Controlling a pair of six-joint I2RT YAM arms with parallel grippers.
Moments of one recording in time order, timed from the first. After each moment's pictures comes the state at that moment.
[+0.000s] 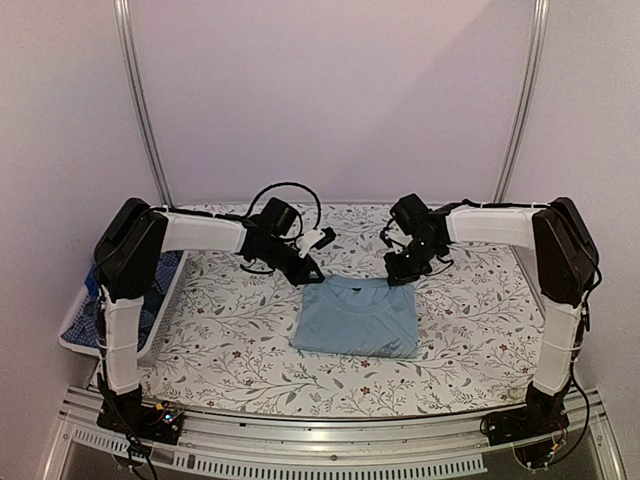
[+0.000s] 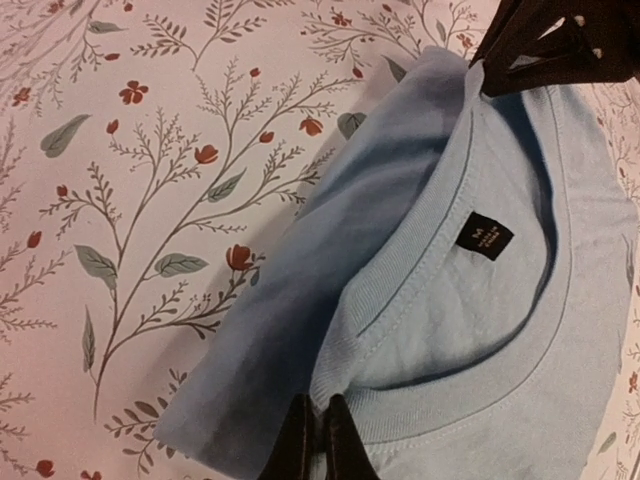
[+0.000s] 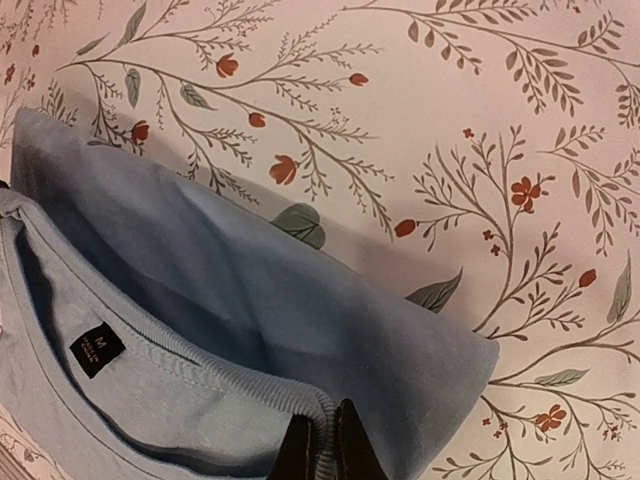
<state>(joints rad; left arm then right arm) -0.63 2.12 1.47 -0.30 0.44 0.22 0.58 1.95 1.42 -0.64 -0.09 0.23</state>
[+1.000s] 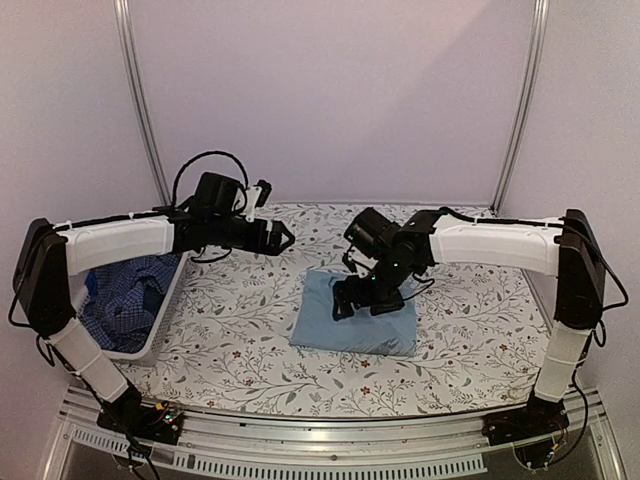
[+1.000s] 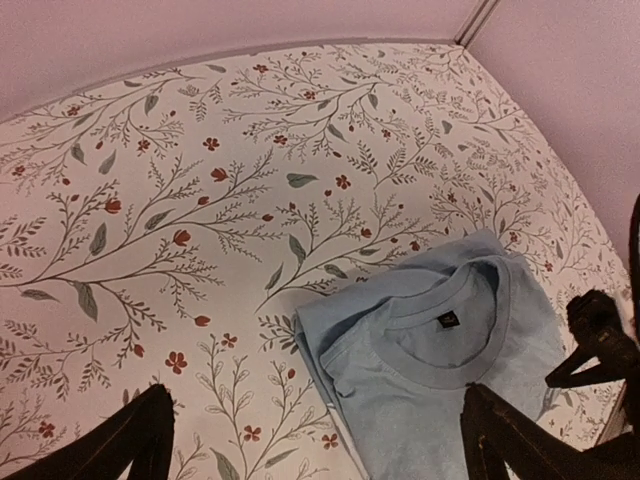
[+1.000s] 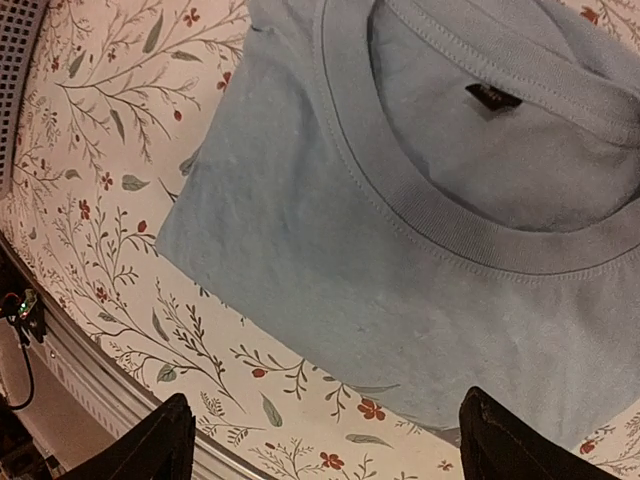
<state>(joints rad) -0.57 1.64 1.17 -0.17 0.17 -0.22 0.88 1.83 1.45 -0.78 -0.15 0.57</state>
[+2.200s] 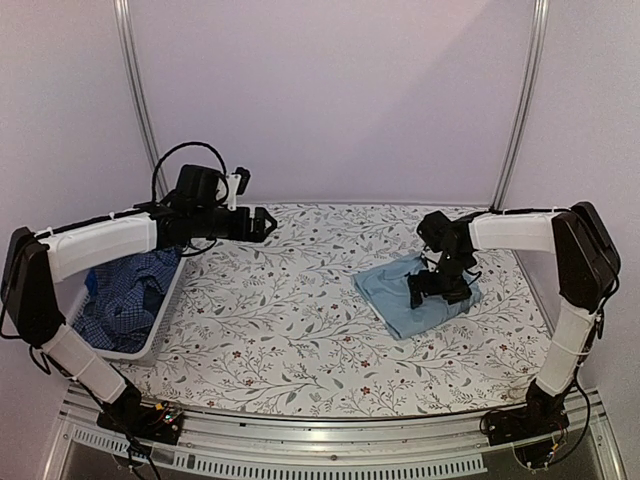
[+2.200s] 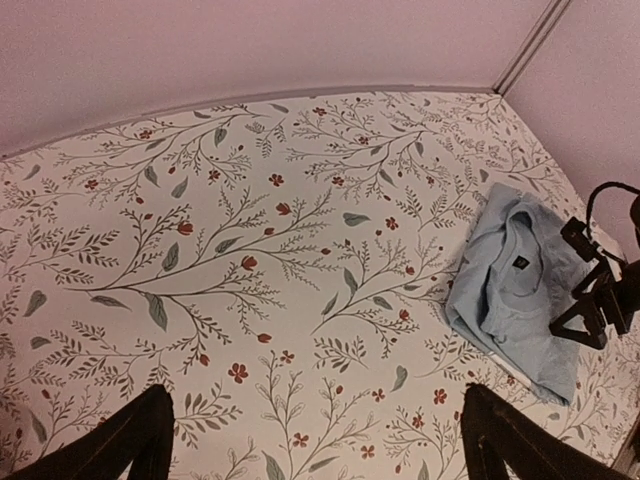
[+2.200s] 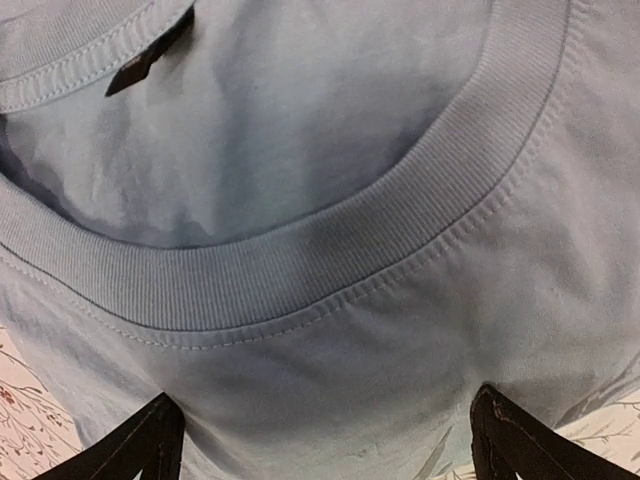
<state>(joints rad) -0.50 1.53 1.13 -0.18 0.09 -0.25 0.49 1.85 1.22 -0.77 0.01 0.38</state>
